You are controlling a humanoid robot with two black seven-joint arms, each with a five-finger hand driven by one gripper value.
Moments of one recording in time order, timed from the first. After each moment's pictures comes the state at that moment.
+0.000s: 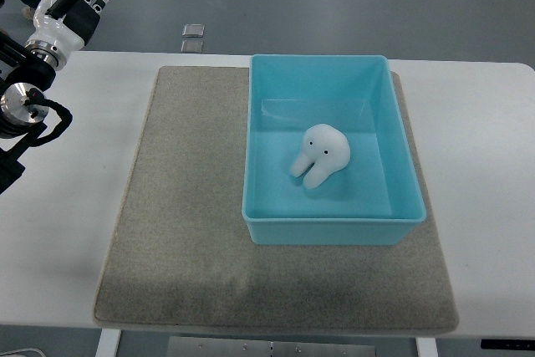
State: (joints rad) left arm -0.83 0.47 -0.76 -0.76 -0.17 -0.14 -0.30; right arm 0.01 0.00 0.00 0.14 -0.07 -0.05 0.10
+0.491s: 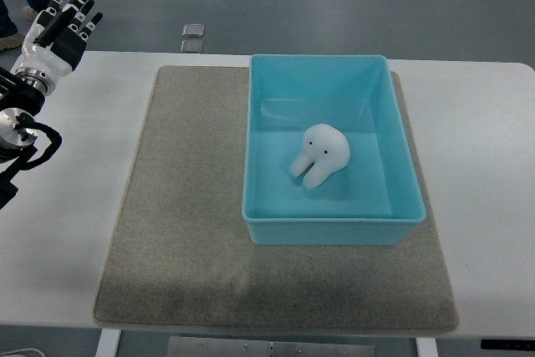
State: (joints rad) left arm -0.74 0.46 -0.81 -0.73 -0.16 -0.18 -0.30; right arm 0.01 0.00 0.00 0.14 -0.07 -0.05 0.10
